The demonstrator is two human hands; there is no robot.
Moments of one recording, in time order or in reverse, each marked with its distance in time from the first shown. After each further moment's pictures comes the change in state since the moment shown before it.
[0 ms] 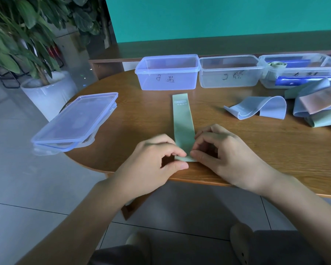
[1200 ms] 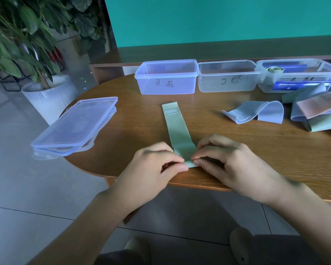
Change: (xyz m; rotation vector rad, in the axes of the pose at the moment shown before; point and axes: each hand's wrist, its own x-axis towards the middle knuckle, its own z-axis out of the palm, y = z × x) left_hand -0.004 0.007 0.004 0.027 0.048 -0.020; right_hand -0.013 0.007 -0.012 -0.161 -0.006 -0.254
